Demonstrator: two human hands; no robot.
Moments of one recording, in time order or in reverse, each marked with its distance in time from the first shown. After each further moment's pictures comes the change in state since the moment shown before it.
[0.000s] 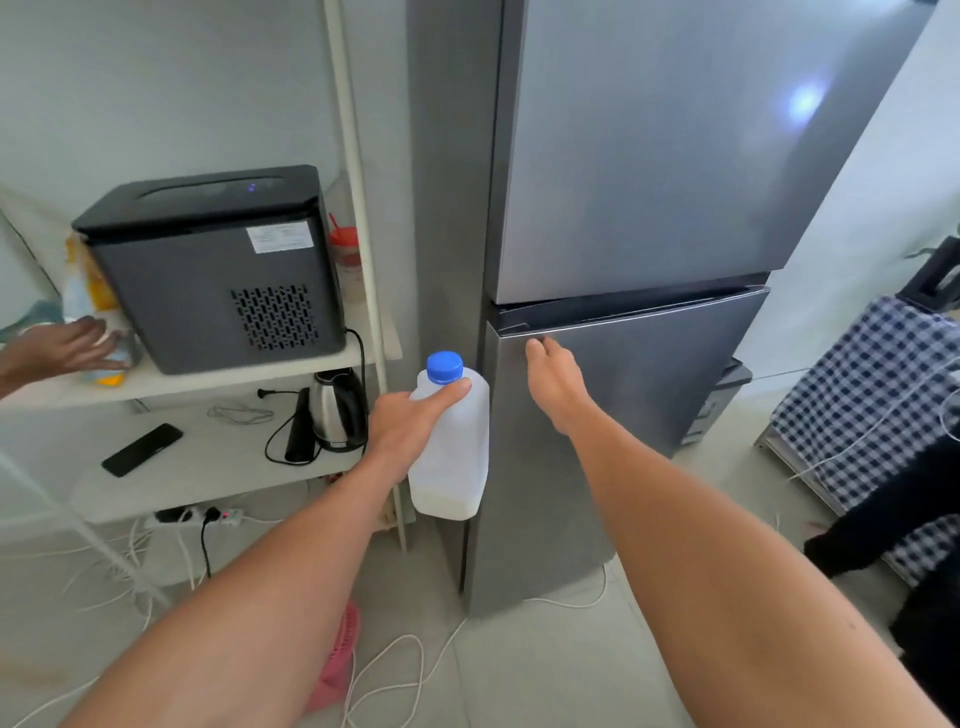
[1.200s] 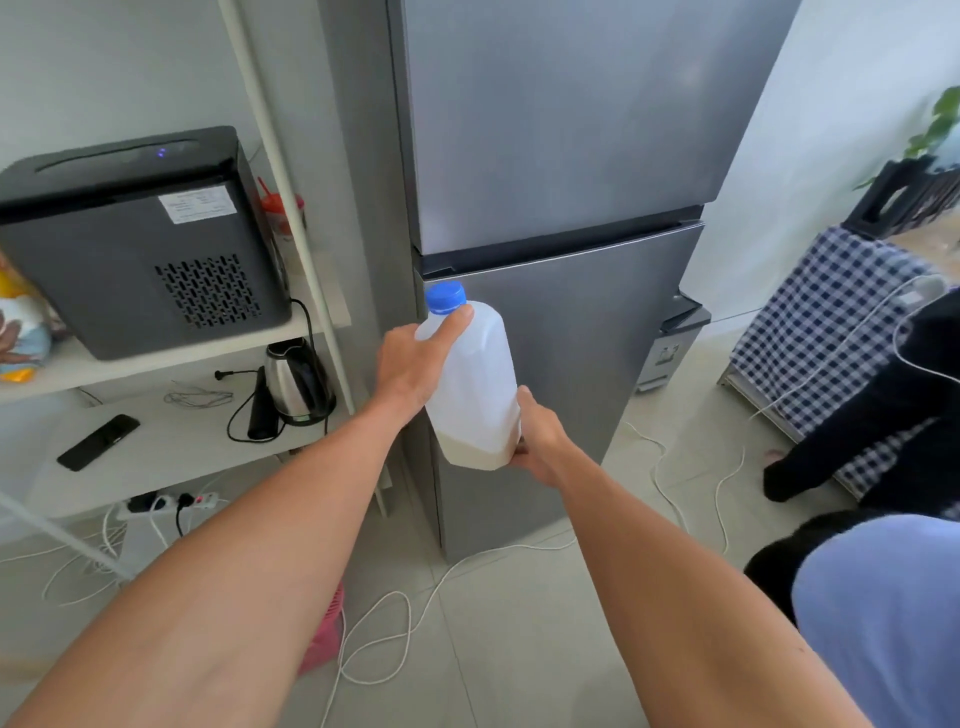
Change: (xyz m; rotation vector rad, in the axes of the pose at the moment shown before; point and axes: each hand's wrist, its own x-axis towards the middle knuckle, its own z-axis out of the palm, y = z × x) left_hand -0.027 0.034 0.081 0.034 -0.062 0.190; right_hand -0.067 0.121 -0.025 0.492 -0.175 0.488
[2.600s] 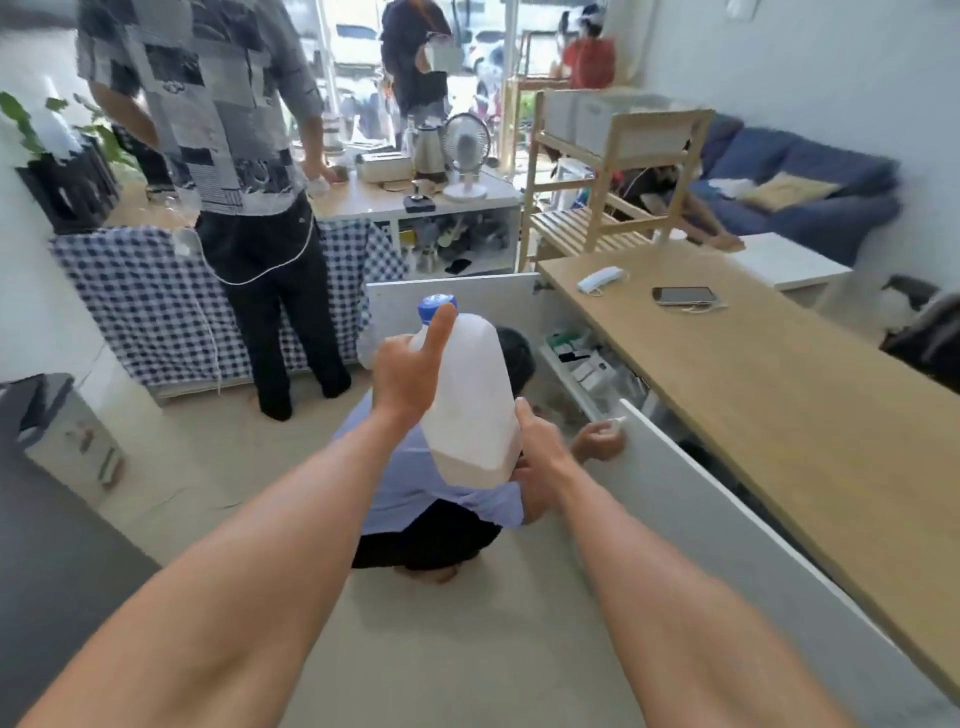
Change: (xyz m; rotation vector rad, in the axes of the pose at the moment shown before) left_hand -0.434 0.046 0.233 0.012 -1.340 0.589; right_hand -0.451 0.271 -0.175 0.640 1.400 -0.041
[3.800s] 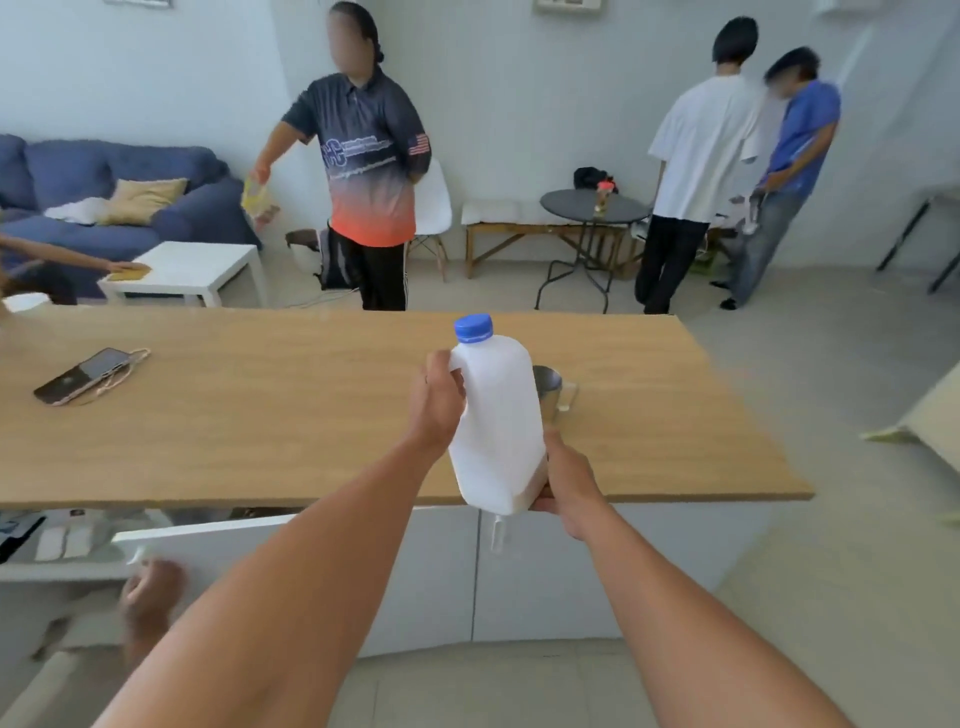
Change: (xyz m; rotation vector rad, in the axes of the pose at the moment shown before) left_hand -0.308 0.210 0.430 -0.474 -1.408 0.050; right_hand -0.261 0.166 -0.403 0.689 1.171 0.098
